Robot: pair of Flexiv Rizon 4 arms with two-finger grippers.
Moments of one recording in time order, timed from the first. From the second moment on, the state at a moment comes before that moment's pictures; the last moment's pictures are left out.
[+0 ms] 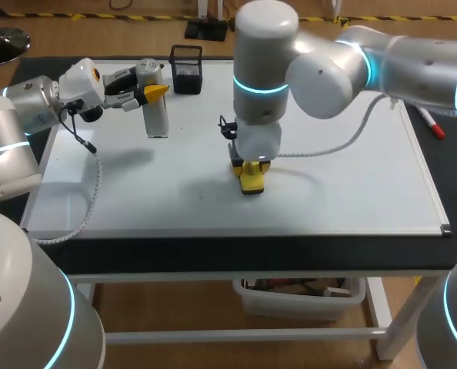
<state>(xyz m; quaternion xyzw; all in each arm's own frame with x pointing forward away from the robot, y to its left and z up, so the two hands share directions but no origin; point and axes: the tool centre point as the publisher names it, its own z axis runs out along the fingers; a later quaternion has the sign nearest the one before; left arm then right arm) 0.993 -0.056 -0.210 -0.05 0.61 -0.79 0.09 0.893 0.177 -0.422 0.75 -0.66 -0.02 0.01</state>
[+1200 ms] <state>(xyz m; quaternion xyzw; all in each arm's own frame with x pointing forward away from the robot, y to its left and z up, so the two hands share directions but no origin) 0.993 -0.056 -0.210 -0.05 0.61 -0.79 0.09 0.904 0.120 -0.429 0.70 -0.71 -0.02 0.04</state>
